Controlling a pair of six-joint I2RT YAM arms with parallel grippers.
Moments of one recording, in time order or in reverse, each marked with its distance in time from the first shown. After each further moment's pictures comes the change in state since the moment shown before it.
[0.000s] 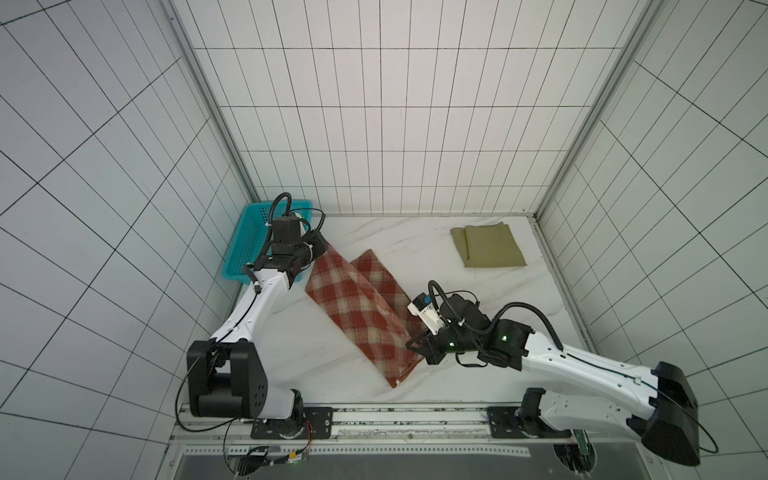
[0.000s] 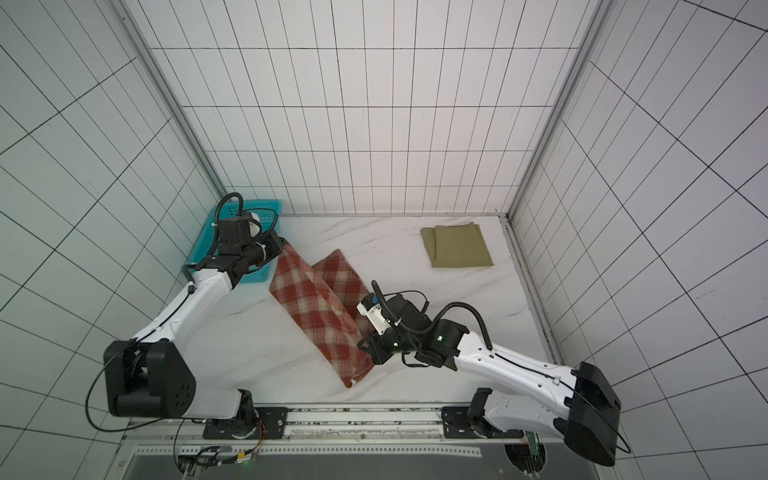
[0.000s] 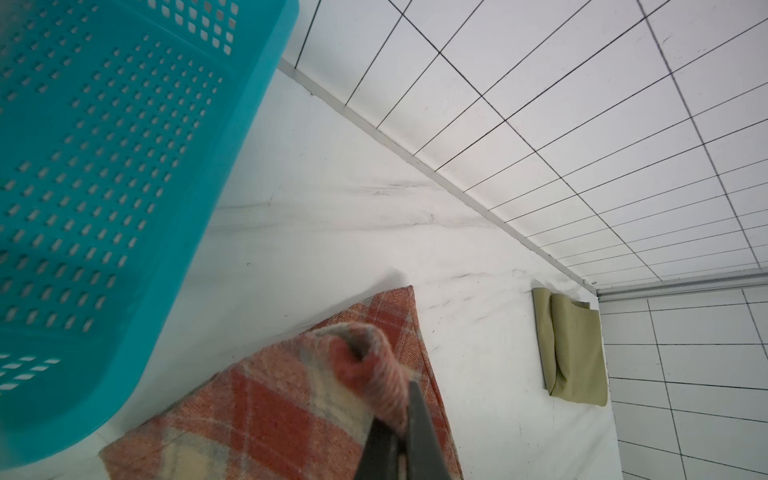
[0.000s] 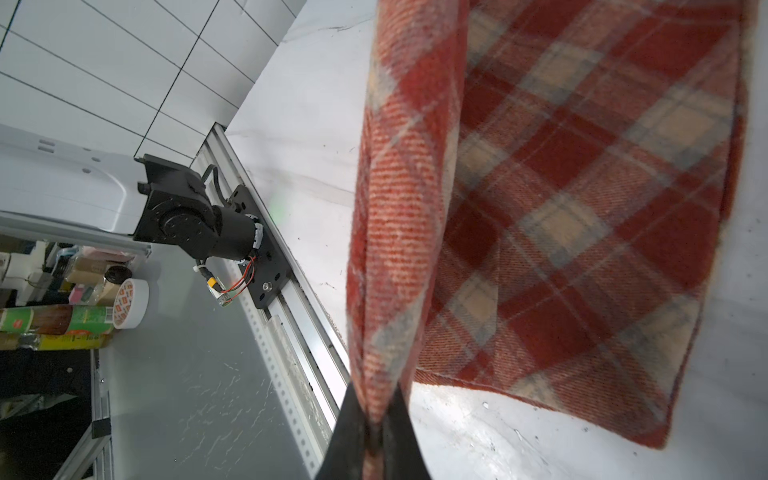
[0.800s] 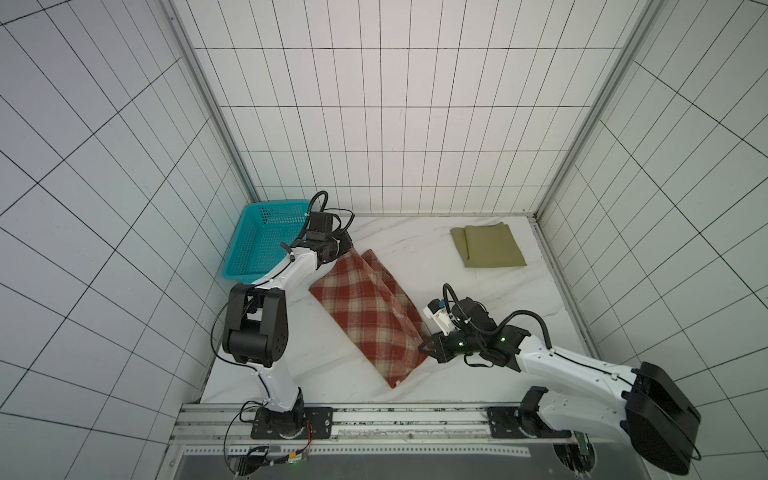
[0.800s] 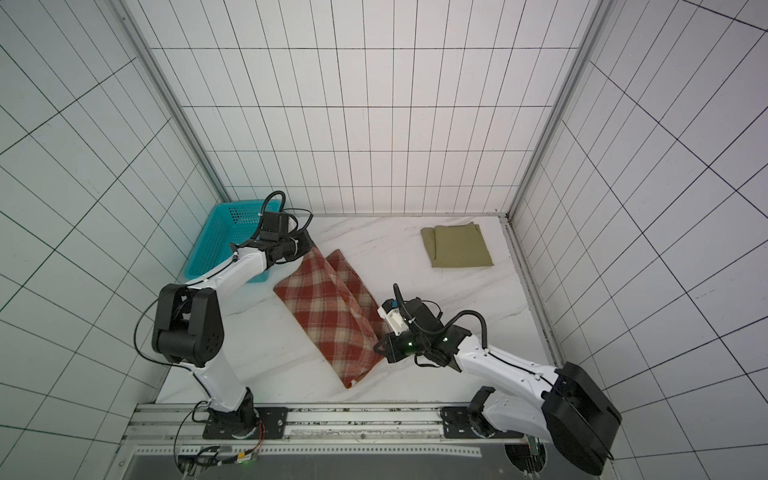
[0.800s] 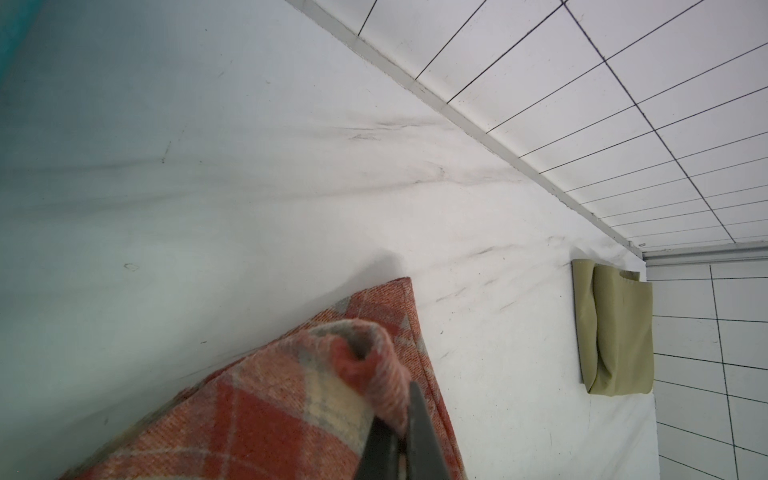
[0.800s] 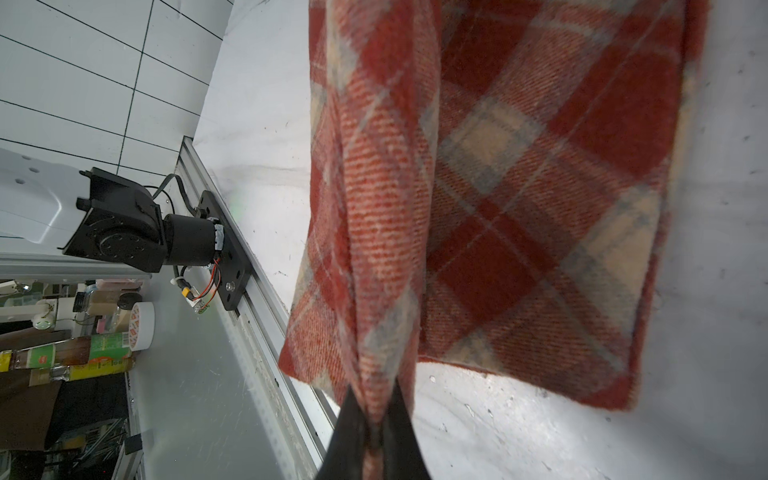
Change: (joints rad) left arm -0.119 0.323 0.172 0.010 -0.026 -0.008; right arm -0.169 0.034 -0.231 0.188 -0.167 0.048
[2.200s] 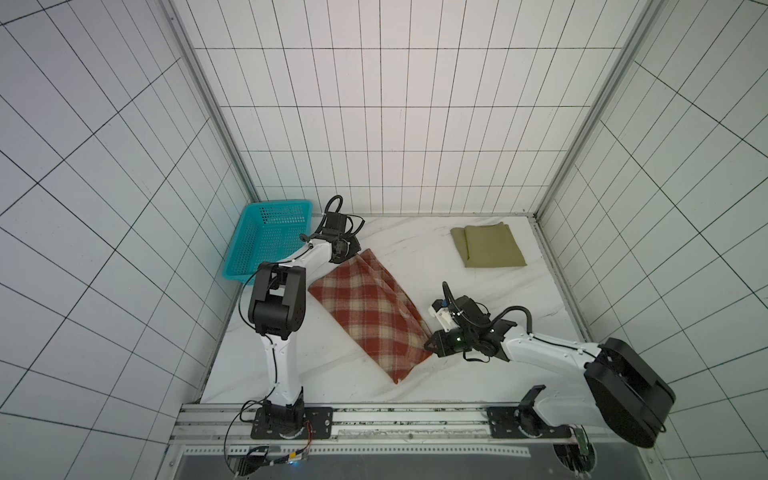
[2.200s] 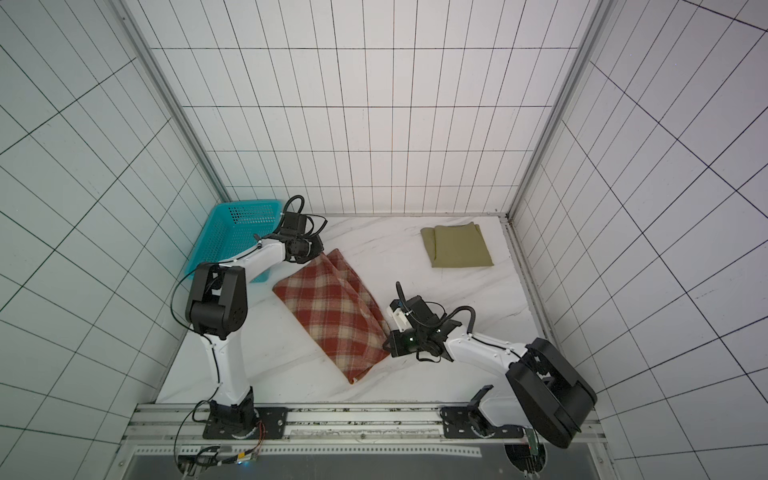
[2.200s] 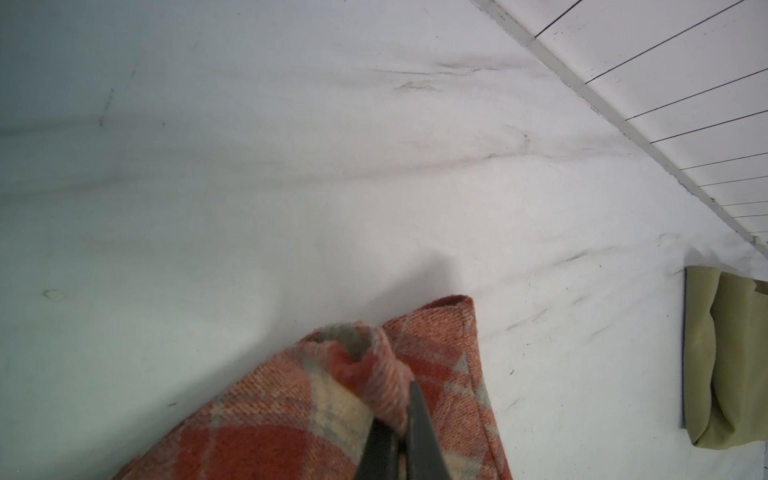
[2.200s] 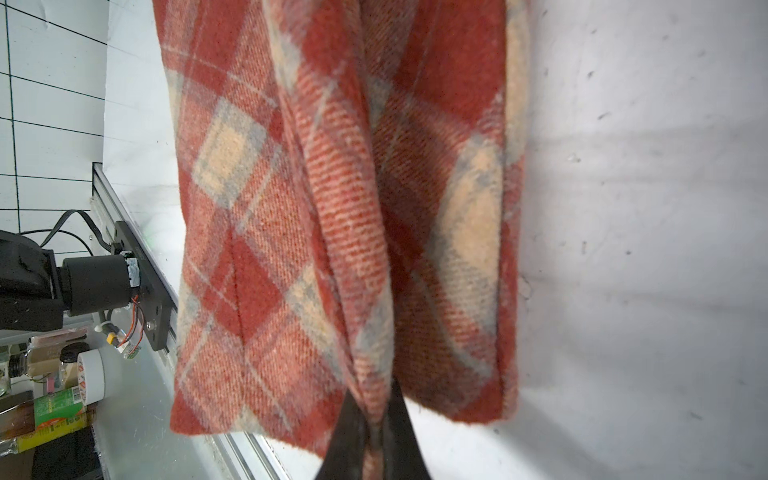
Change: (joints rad) left arm -0.025 0.255 0.180 -0.091 -0.071 0.019; right arm -0.098 0.171 -0.005 0.024 0.038 -0.013
